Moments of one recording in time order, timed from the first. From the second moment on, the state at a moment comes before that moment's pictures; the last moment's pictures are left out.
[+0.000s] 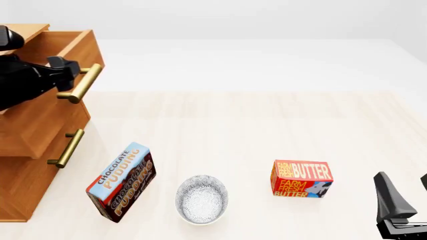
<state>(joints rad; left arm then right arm) -0.03 1.06 -0.88 0.22 -0.17 0.00 0.01 0.00 0.00 0.01</state>
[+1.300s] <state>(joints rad) -0.16 1.08 -0.91 0.25 -0.22 0.00 0.01 0.00 0.00 0.01</state>
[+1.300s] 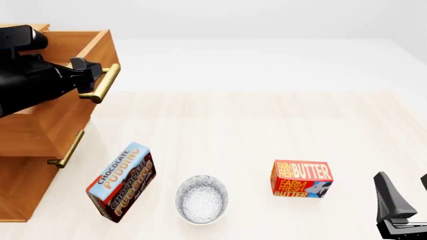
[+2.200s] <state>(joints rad) -0.27 1.10 -0.92 0.24 -0.18 0.00 0.01 0.00 0.00 0.01</state>
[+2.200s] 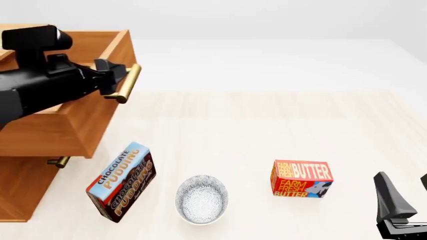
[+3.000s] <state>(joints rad) -0.33 1.12 -0.93 0.24 -0.24 0.00 0.01 0.00 0.00 0.01</state>
